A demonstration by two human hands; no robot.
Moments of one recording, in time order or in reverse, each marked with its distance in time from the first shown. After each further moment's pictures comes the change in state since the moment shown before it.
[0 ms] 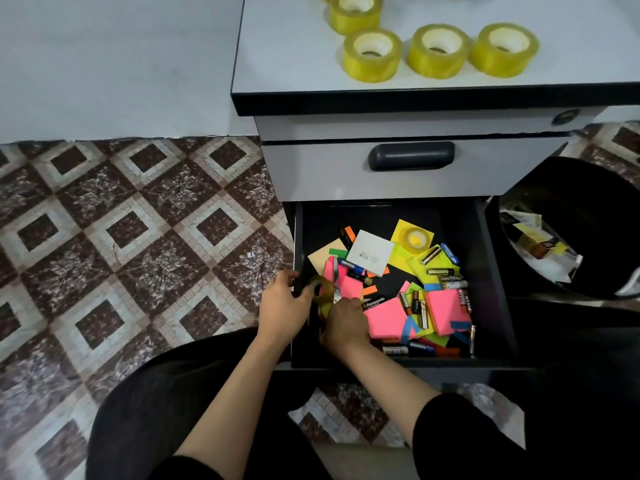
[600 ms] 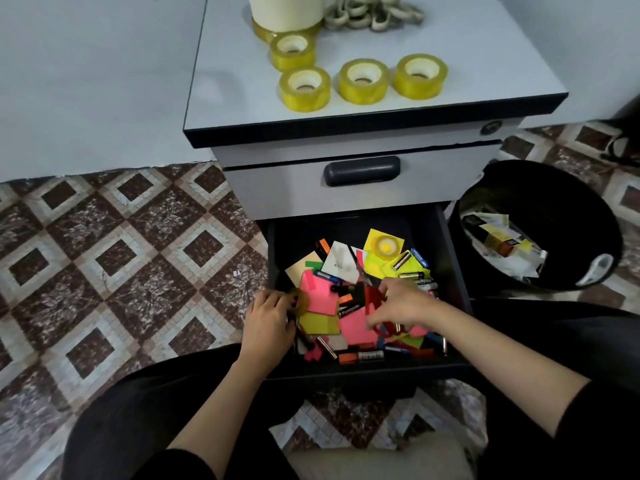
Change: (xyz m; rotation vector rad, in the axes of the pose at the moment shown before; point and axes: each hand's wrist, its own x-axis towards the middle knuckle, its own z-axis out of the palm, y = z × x) left_hand -0.009 -0.011 0.013 0.648 -0.025 0.538; right_hand -0.033 0.092 -0.126 0.230 -0.160 -0.035
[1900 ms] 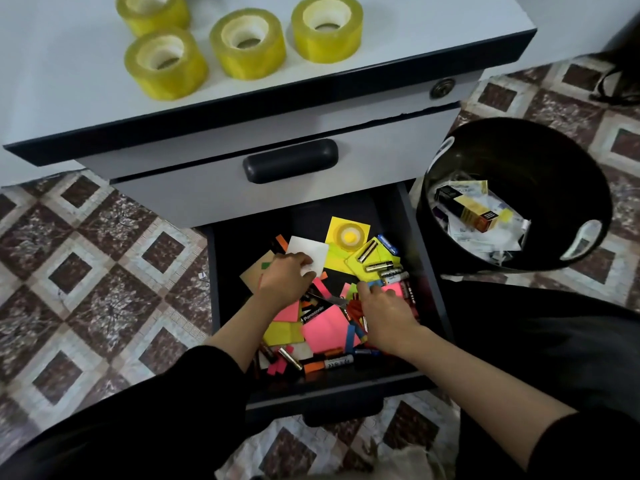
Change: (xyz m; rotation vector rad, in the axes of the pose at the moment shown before) left_hand 0.123 0.075 0.034 -0.191 -0.351 -0.130; right_hand 0.043 0.065 0.021 -0.454 0.154 -0.147
